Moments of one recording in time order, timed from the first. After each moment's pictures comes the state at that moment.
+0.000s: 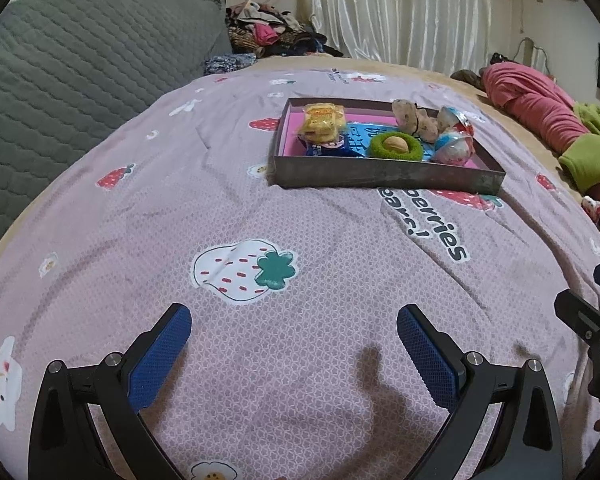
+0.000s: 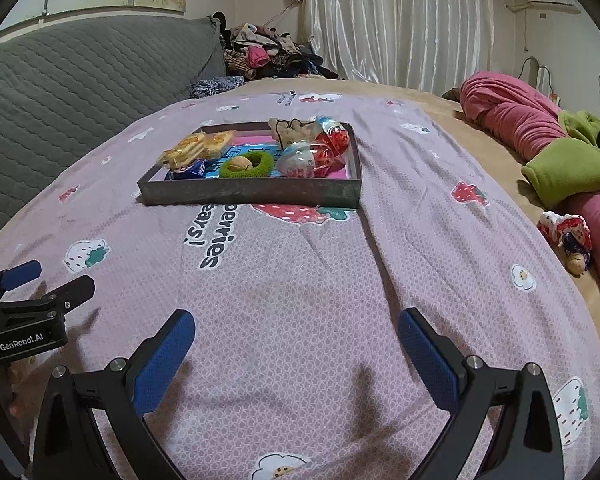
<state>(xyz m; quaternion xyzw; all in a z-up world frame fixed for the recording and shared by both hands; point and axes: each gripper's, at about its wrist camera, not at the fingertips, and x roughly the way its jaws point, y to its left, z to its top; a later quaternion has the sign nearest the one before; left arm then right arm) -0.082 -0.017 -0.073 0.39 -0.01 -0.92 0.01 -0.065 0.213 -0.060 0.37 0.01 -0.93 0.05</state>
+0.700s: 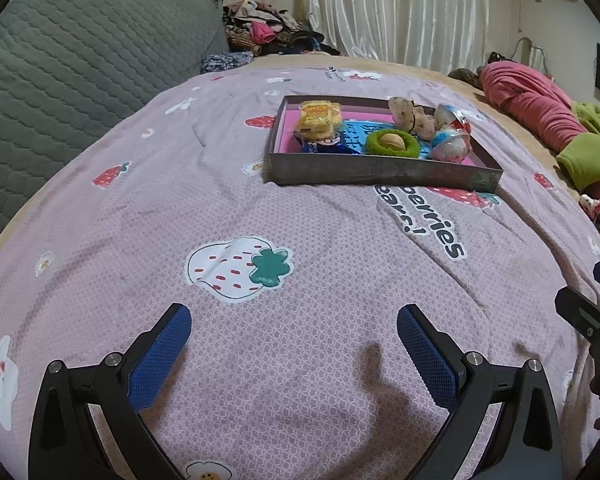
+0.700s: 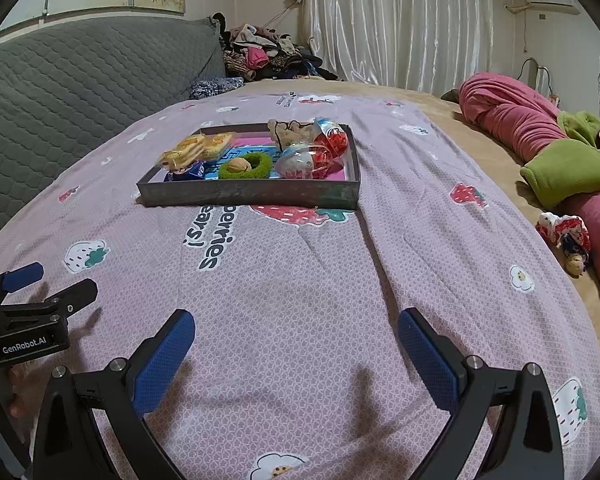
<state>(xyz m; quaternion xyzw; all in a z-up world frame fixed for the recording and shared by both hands) -0.082 -0.016 -0.076 0.39 0.00 -0.92 0.01 -0.065 0.213 -0.059 0.36 0.01 -0.93 0.05</state>
